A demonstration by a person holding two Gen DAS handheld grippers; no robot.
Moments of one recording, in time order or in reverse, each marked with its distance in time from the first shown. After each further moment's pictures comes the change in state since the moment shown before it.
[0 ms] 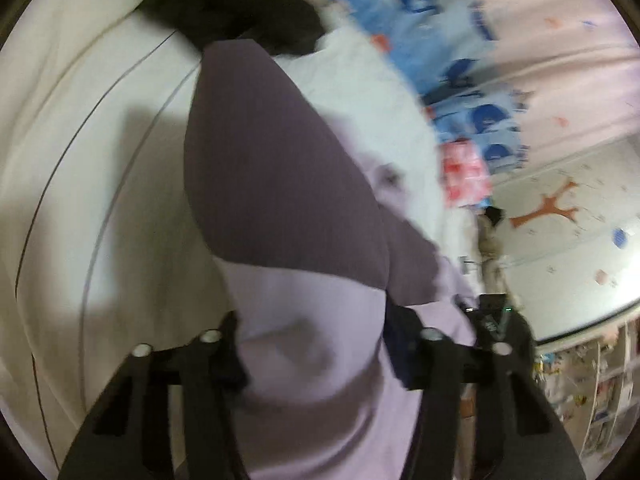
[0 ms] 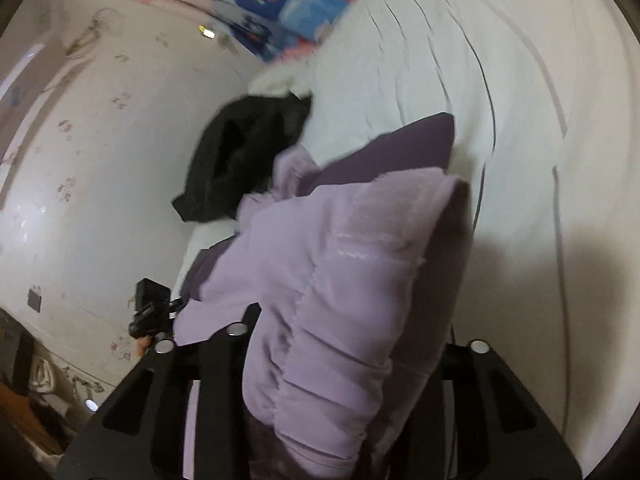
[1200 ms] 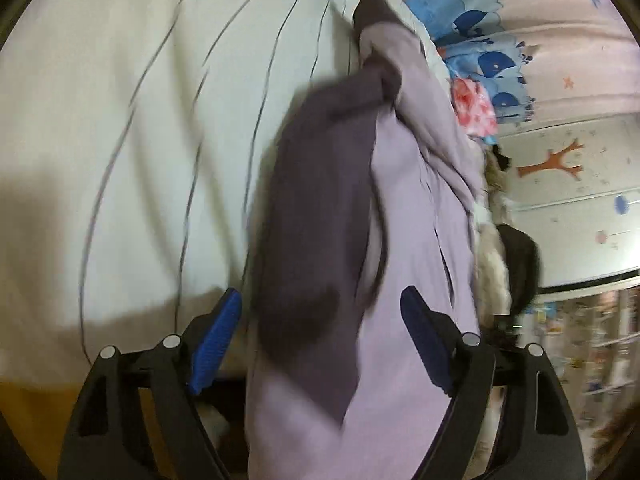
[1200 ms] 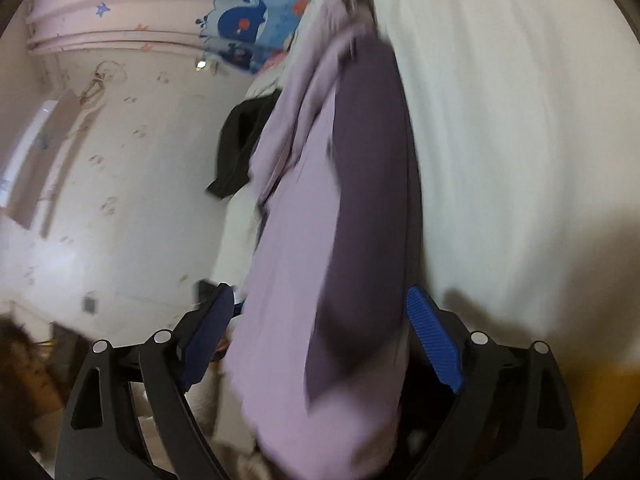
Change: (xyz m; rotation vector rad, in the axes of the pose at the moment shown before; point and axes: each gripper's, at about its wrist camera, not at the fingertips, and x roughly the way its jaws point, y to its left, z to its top) left arm -0.060 0.078 -0.180 -0.102 0.234 0.012; right arm -0.251 -0.036 -0.297 0.337 0.031 0.132
